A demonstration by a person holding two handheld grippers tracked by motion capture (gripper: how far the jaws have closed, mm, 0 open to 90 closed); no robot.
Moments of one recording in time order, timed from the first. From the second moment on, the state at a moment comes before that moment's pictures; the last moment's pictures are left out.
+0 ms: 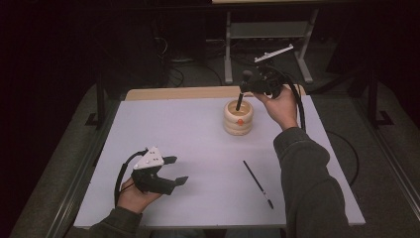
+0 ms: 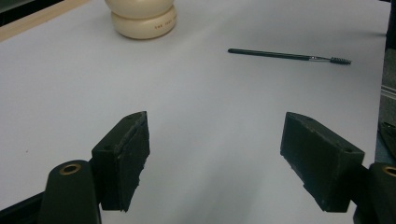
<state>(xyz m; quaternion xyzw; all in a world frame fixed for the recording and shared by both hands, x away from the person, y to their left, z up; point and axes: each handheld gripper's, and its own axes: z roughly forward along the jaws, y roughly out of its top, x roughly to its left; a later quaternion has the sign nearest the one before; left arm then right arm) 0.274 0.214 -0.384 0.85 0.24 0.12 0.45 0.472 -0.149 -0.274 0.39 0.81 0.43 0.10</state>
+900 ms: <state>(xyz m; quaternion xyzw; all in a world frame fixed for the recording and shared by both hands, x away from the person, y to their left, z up) 0.273 0.213 -0.384 0.85 0.24 0.12 0.45 0.482 -0.142 -0.288 0.40 0.81 0.42 0.10</state>
